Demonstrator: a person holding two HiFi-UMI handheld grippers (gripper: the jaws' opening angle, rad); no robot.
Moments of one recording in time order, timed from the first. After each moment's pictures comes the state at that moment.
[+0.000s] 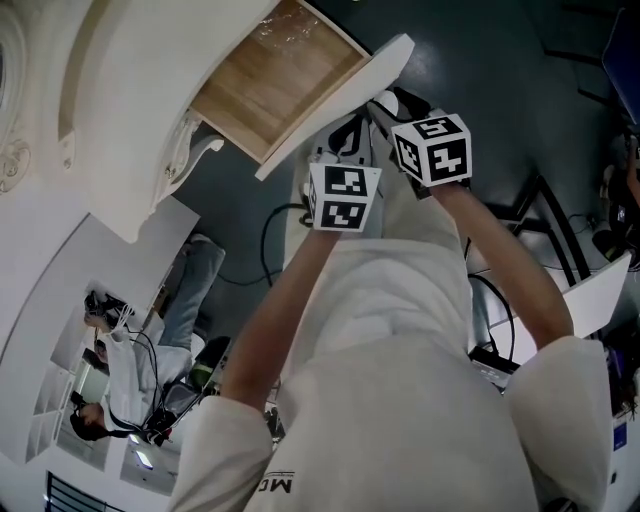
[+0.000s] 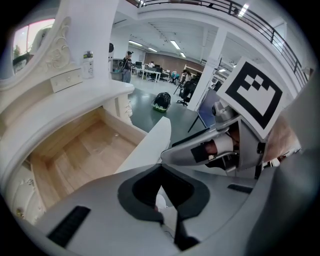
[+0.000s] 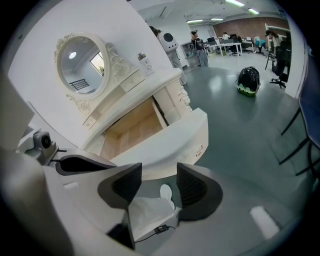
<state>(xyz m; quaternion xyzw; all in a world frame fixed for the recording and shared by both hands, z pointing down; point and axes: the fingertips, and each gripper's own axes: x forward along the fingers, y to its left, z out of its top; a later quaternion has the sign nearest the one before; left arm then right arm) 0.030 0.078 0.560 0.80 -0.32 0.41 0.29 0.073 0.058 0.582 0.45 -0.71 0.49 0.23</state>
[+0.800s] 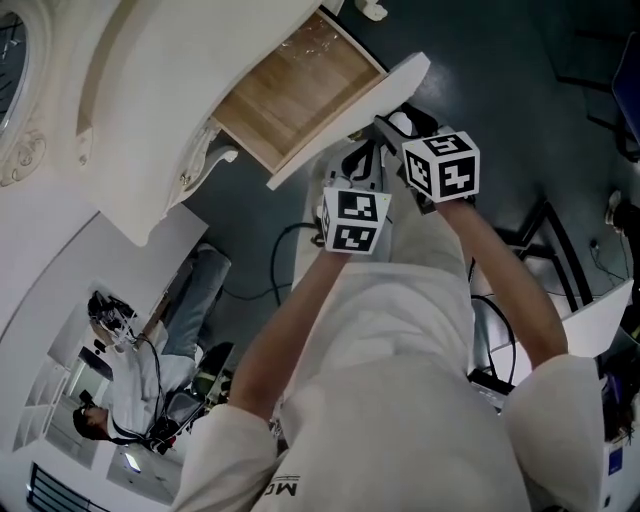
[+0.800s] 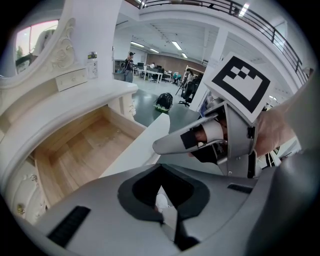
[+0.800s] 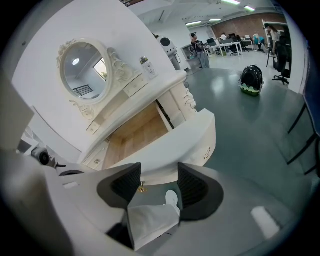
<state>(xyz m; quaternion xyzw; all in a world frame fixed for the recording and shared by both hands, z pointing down) 0.018 0.084 0.566 0.80 -0.34 0.41 0.29 0.059 0.042 0.583 0.44 -0.72 0.49 0.20</state>
